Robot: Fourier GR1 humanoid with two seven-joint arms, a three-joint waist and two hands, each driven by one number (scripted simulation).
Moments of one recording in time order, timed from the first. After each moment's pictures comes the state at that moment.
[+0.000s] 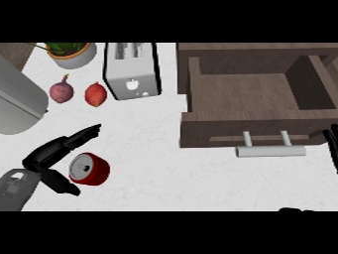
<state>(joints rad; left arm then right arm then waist) -0.32 0.43 -0.14 -0.76 -0.24 -0.65 -0.73 0.24 -0.04 -0.17 -2.06 -0.02 0.15 0.02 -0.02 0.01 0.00</state>
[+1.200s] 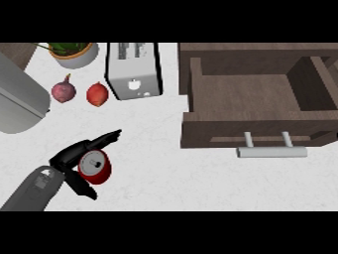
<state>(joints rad) -0.41 0.35 -0.28 -0.58 -0.24 -0.56 -0.83 0.25 -0.06 -0.21 -2.12 -0.09 0.17 0.08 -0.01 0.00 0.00</state>
